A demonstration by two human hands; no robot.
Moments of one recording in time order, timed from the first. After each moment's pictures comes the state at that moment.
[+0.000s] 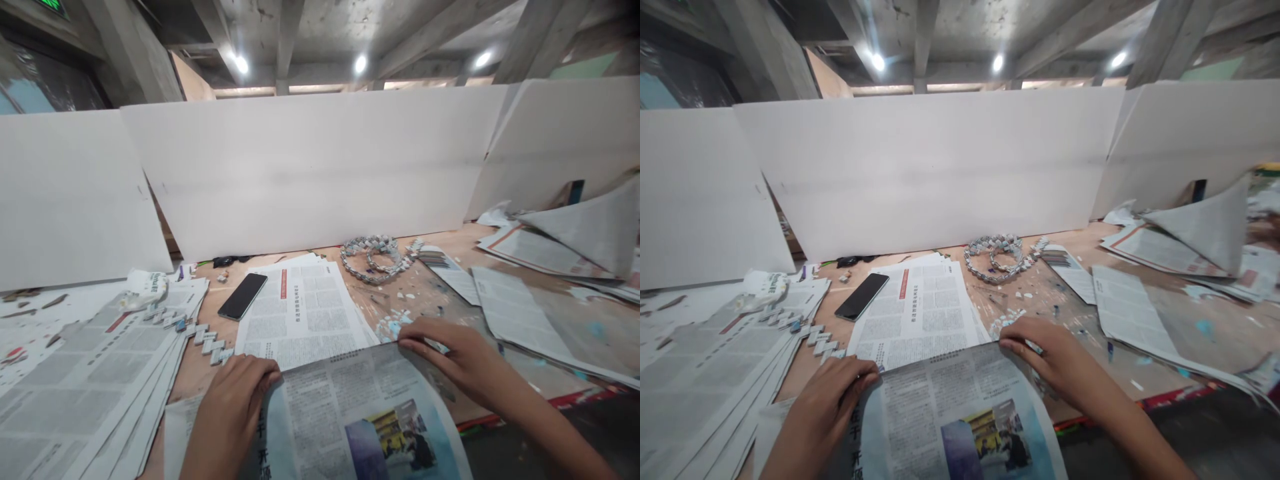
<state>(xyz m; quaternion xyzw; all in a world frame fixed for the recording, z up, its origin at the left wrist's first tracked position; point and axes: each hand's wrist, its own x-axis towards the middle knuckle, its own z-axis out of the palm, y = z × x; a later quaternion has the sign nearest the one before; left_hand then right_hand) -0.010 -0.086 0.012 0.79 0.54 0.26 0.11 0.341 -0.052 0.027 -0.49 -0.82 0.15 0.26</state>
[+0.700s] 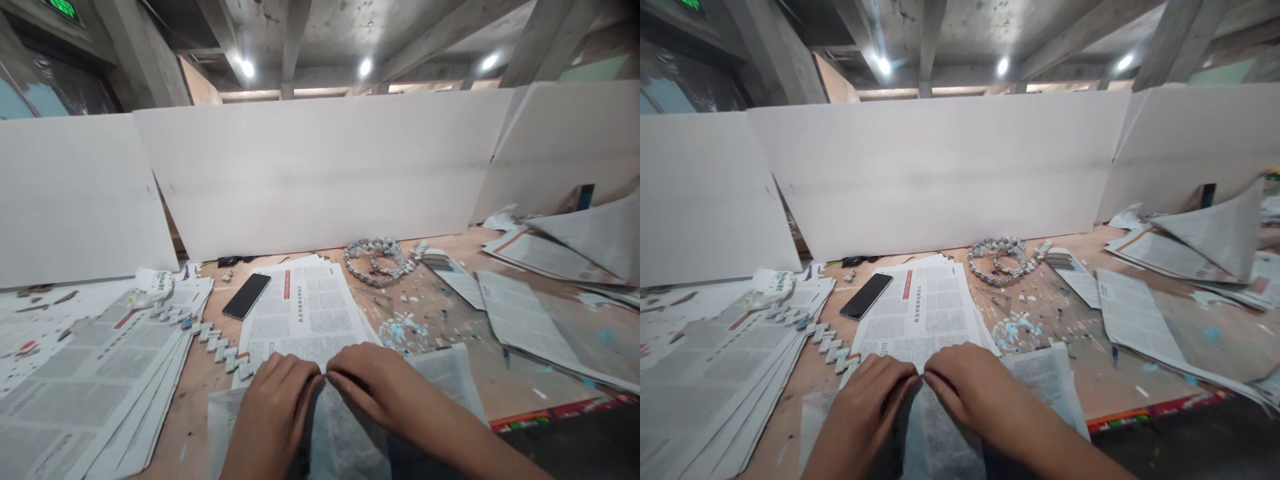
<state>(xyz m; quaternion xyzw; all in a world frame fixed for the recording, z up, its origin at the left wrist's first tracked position) 0.036 -0.093 0.023 0.82 0.50 0.23 0.12 0.237 -0.069 0.044 -0.41 -0.87 0.19 0.18</state>
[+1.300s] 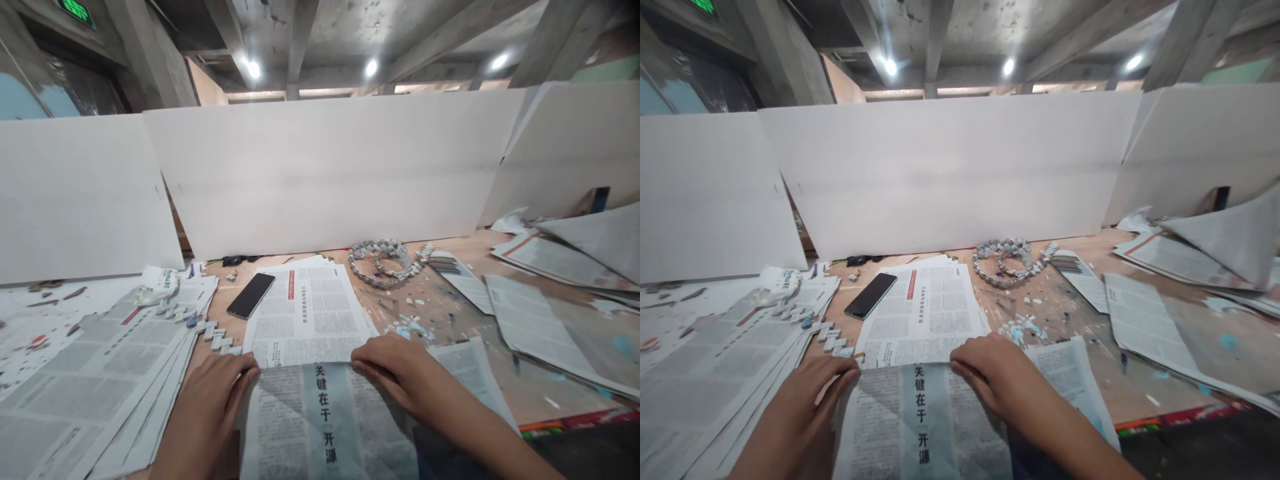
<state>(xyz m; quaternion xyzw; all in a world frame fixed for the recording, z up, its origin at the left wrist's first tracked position) -0.045 -0.091 0.016 0.77 0.58 0.25 0.06 0.261 -0.057 0.034 -0.42 -0.87 0.16 0.20</state>
